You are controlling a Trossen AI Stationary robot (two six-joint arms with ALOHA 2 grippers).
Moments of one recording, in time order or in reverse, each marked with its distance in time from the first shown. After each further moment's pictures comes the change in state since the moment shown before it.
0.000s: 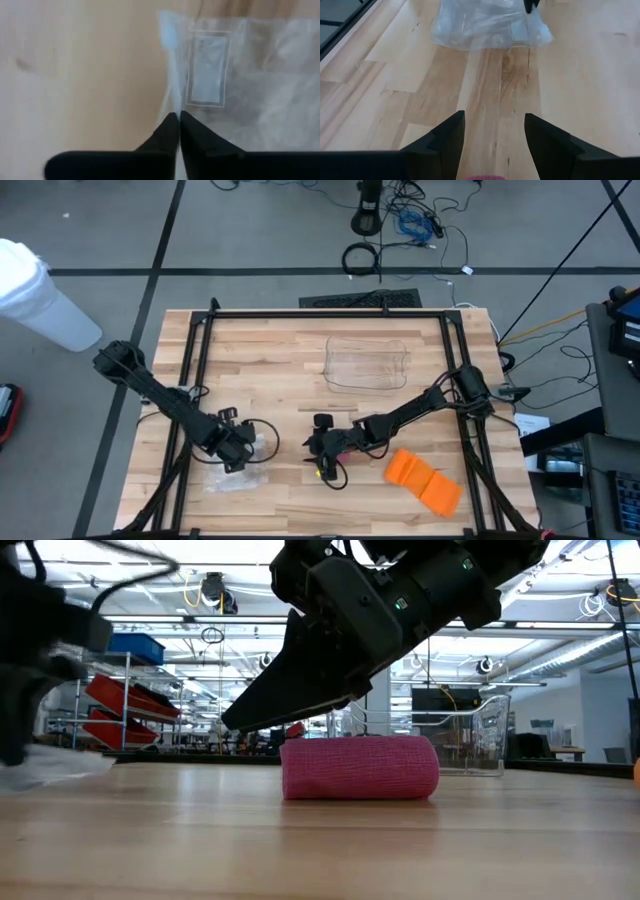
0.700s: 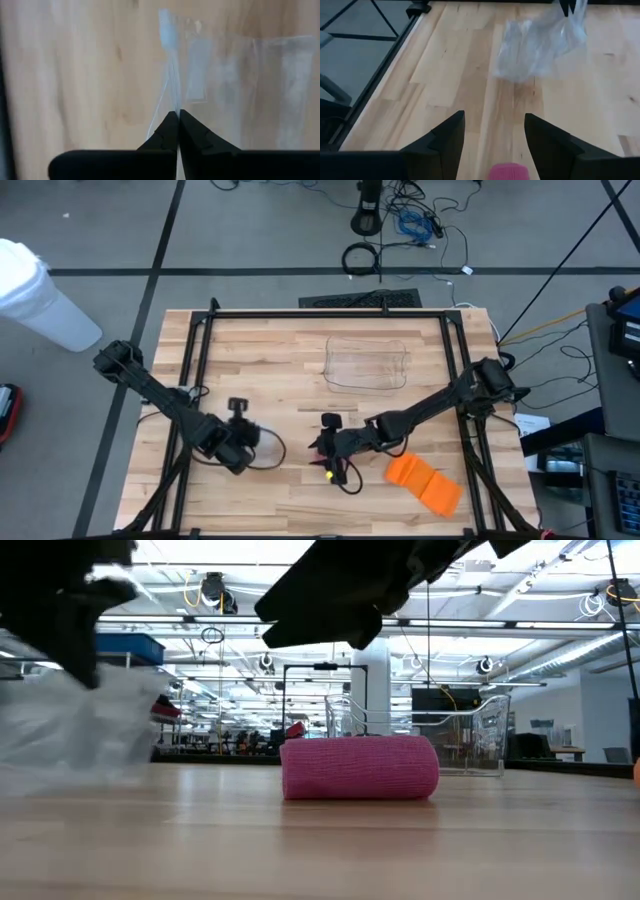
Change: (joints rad) left arm -0.010 0.000 0.219 -0.280 -0.243 0.273; right arm 0.048 -0.180 0.000 -0.160 0.008 0.062
